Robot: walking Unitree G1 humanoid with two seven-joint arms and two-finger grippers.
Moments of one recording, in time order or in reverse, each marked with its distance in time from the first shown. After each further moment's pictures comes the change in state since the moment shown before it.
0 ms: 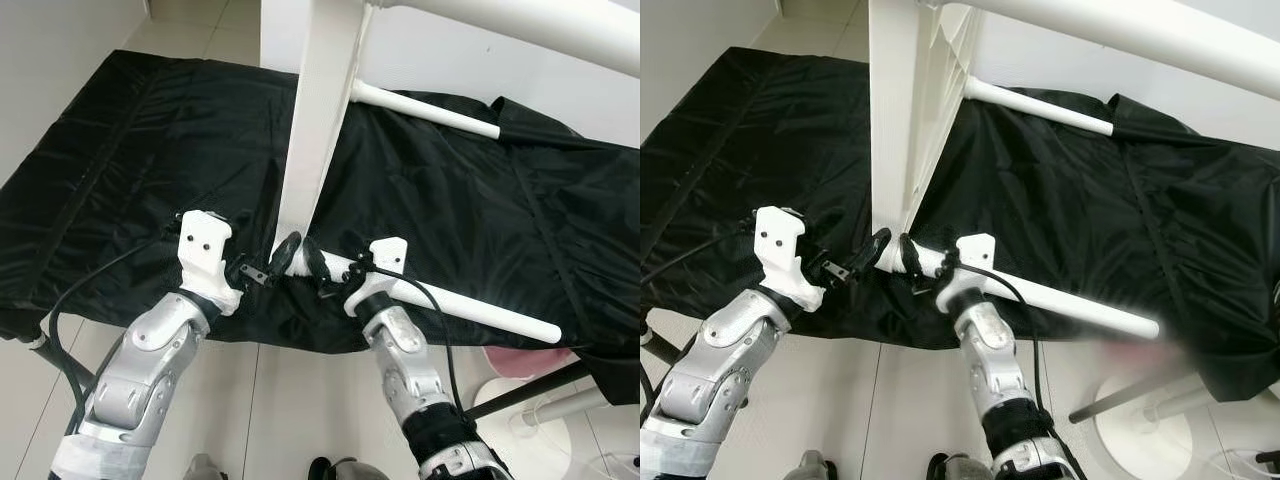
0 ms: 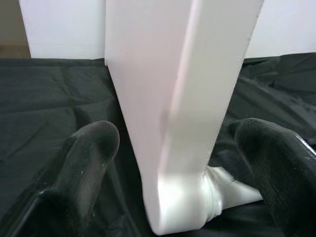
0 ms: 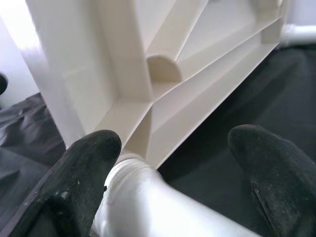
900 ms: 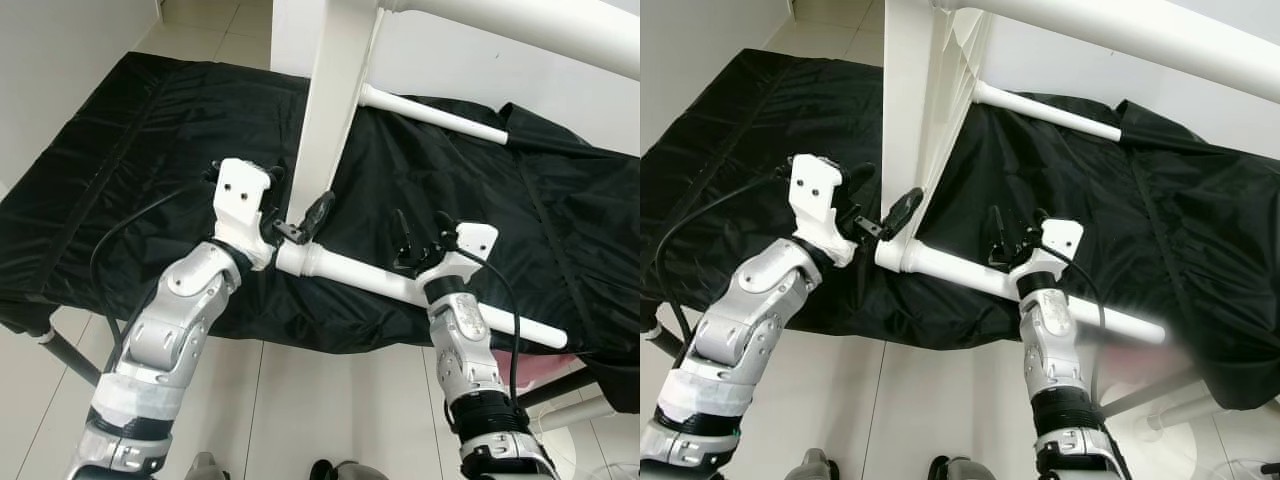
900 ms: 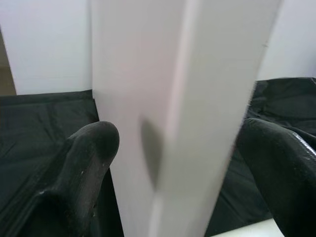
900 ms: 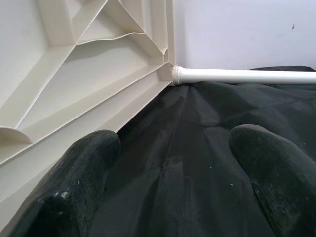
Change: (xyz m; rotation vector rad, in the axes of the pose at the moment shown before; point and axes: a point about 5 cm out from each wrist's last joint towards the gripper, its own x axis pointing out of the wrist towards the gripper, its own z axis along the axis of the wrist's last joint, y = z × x) left arm 0.054 -0.006 0.032 -0.013 -0.064 -0.067; right arm -0.011 -0.072 0.035 -0.107 -0.093 -0.298
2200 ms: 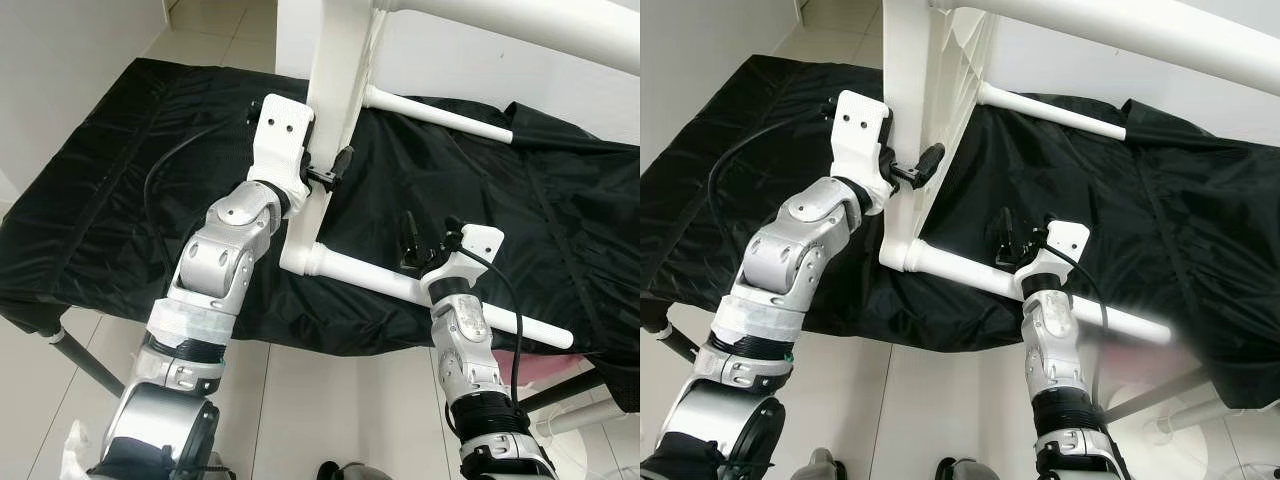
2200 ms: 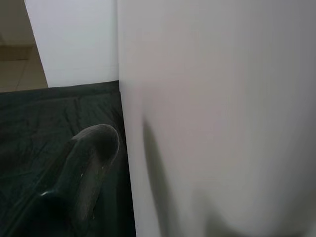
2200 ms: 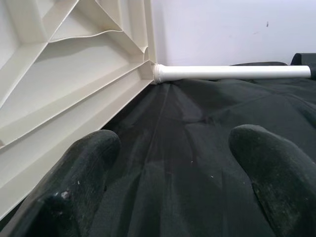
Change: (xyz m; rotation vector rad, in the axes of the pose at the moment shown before) left arm 0.057 0.005 0.021 0.032 0.131 0.183; right arm -0.001 -0.007 -0.001 -0.029 0.009 -0.089
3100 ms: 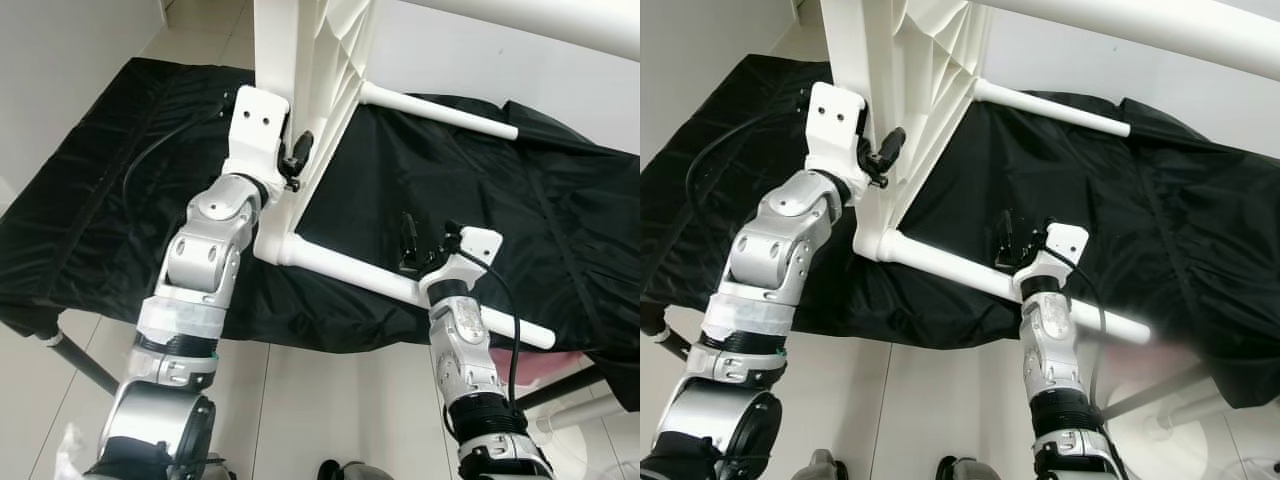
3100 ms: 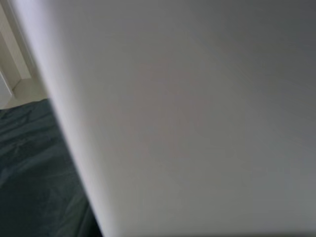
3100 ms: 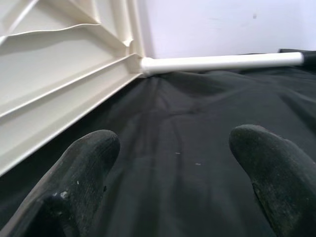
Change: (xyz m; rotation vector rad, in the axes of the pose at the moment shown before) left arm -0.012 0.033 0.002 0.103 -0.010 0.147; right arm -0.002 -0.001 -0.005 0.003 0.016 -0.021
